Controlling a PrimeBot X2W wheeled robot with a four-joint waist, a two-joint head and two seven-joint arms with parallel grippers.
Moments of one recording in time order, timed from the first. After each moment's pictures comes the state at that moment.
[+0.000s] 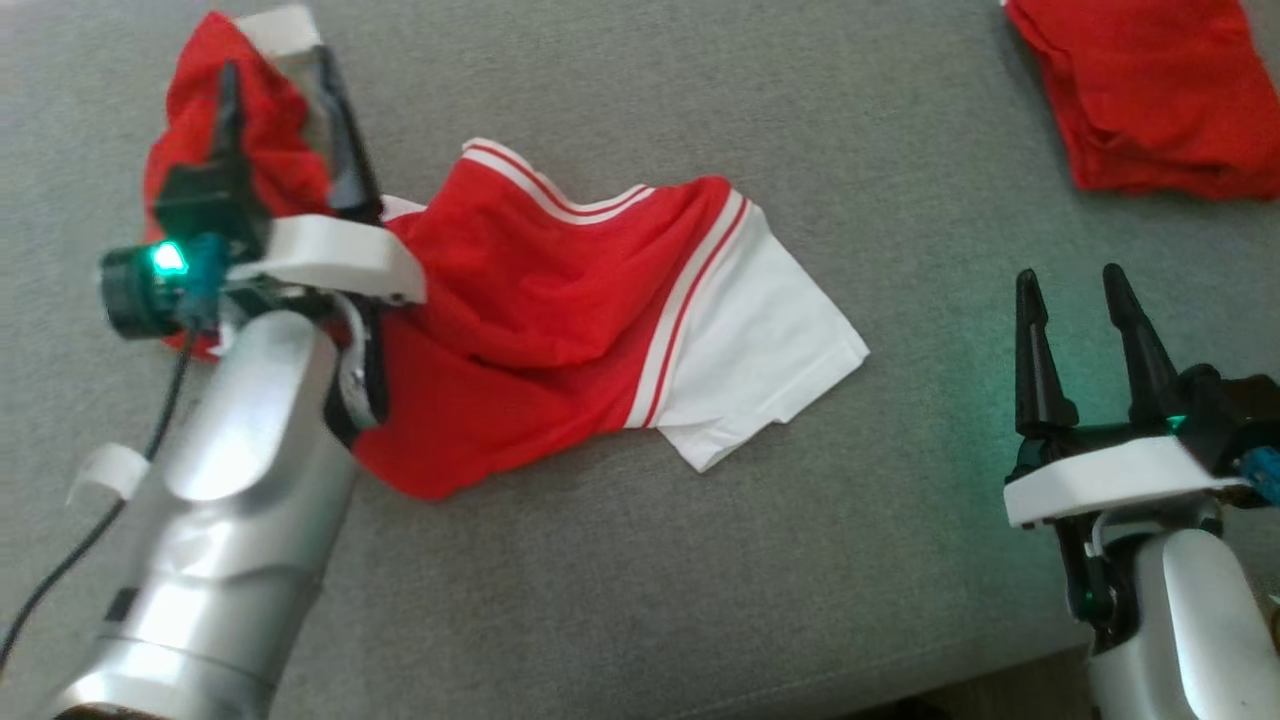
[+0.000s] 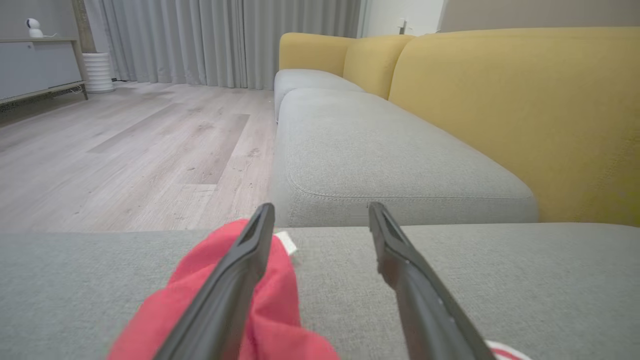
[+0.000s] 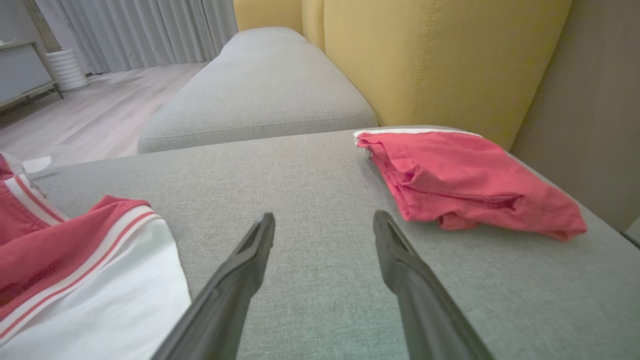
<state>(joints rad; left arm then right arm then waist) -0.74 0.20 -0.42 0.55 -0.51 0.32 -0.21 -0.16 -0.04 -0.04 0.10 0.13 0.13 -0.09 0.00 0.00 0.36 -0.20</state>
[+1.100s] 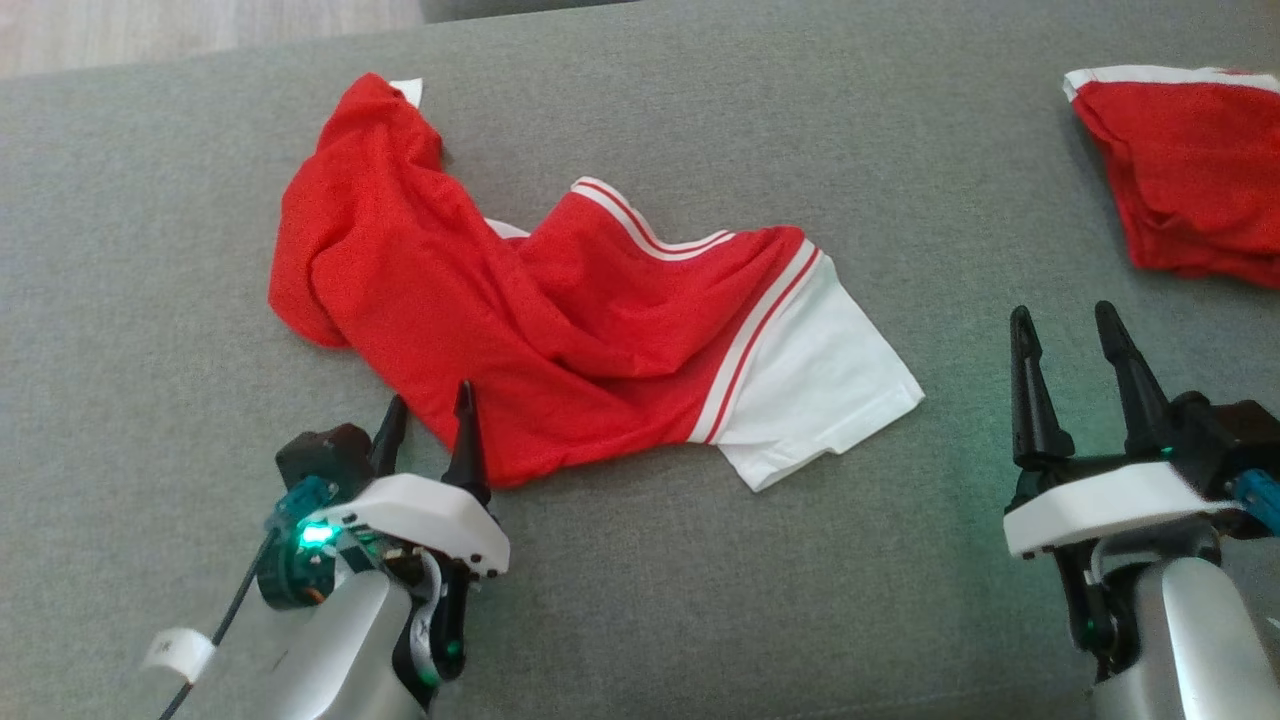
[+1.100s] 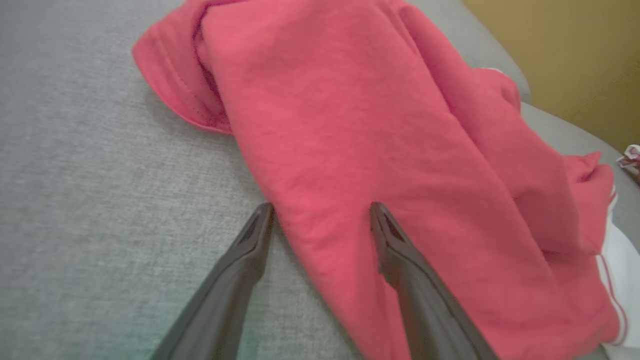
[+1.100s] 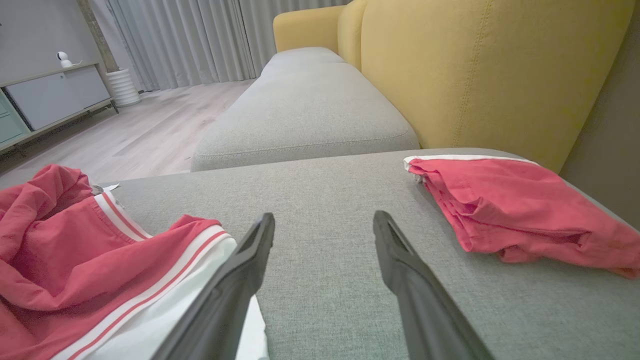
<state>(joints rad) -0.33 0.14 -0.49 0.45 -0.71 0.20 -0.06 -0.11 -0.04 -0.04 0.10 0.13 0.13 -0.06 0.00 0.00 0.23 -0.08</state>
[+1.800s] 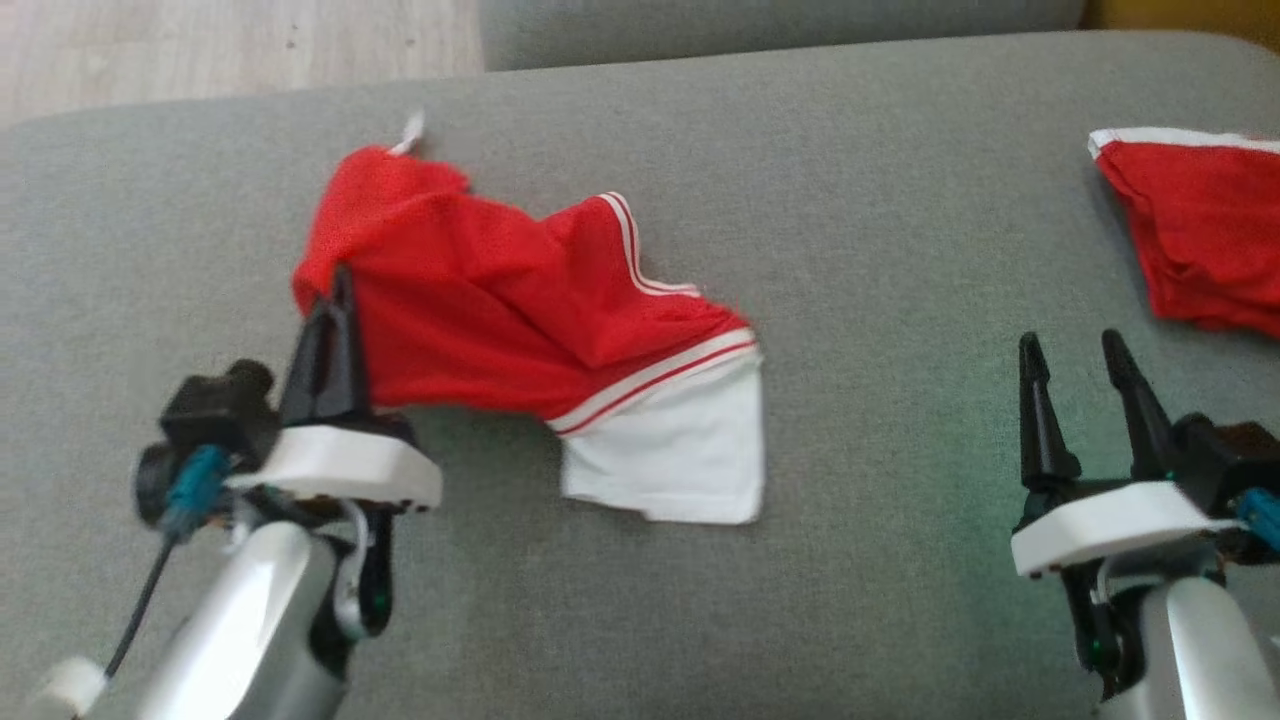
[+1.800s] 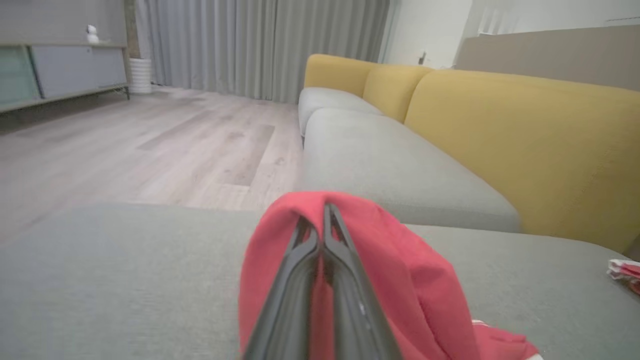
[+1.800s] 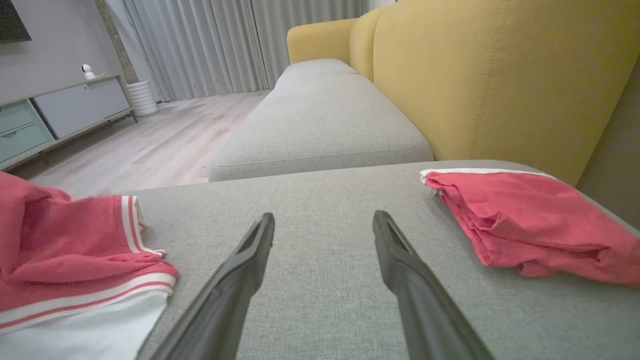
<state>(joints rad) -0.33 0.30 -0.46 0.10 -0.60 0.32 -0.10 -0.09 -0.04 -0.06 0.13 0.13 0.13 -0.07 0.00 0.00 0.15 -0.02</state>
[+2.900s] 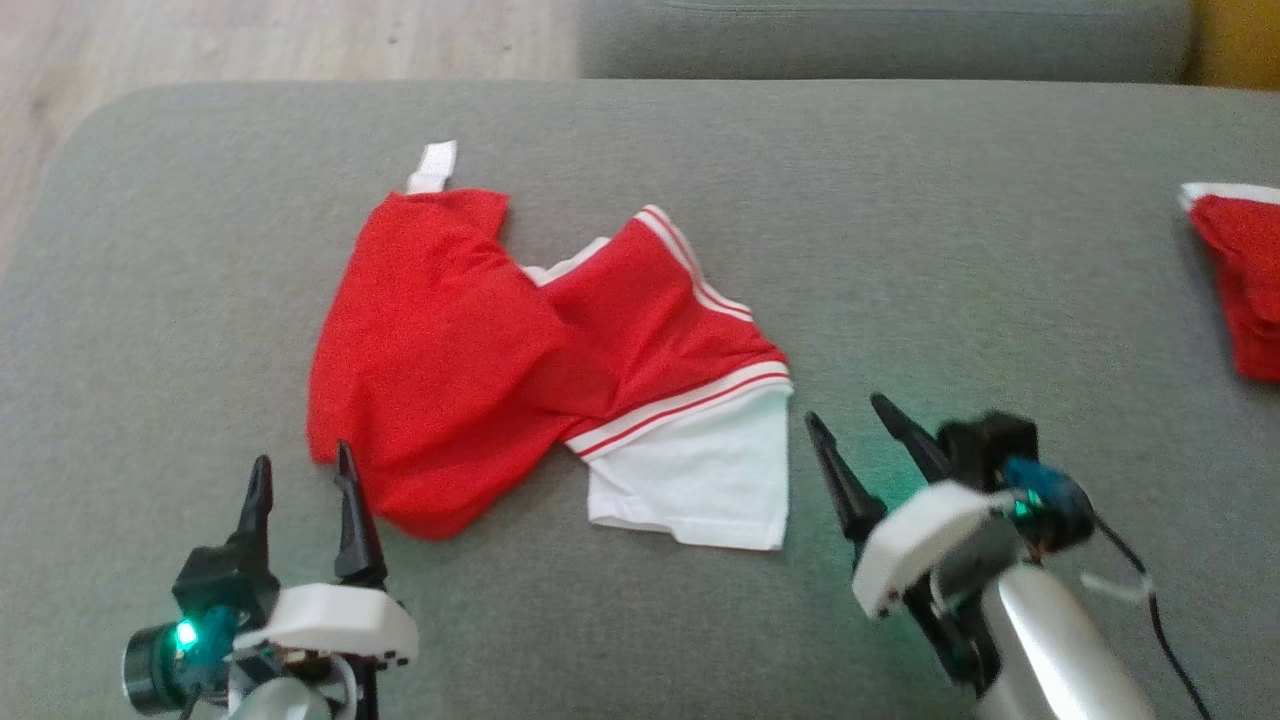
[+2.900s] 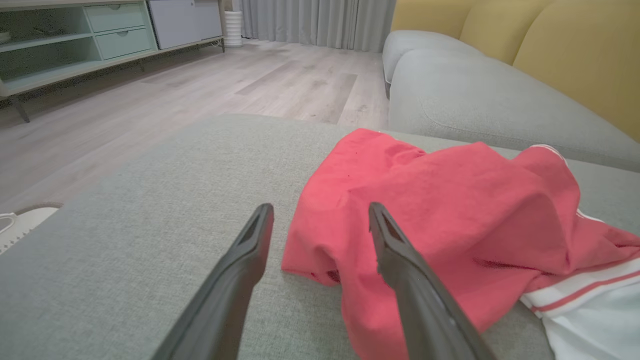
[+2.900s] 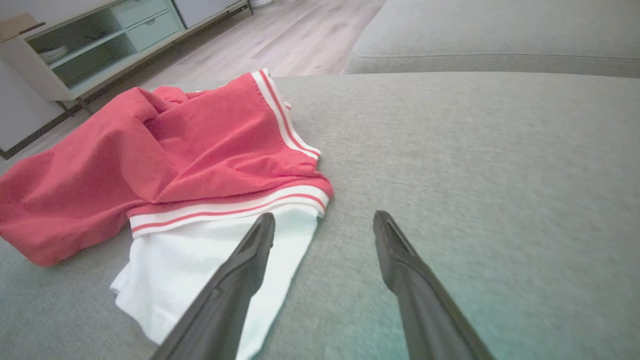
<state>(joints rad) -0.08 0.33 -0.45 0.14 -0.60 0.41 -0.16 -0.15 -0.05 0.24 0.32 0.19 0.13 0.06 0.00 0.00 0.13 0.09</state>
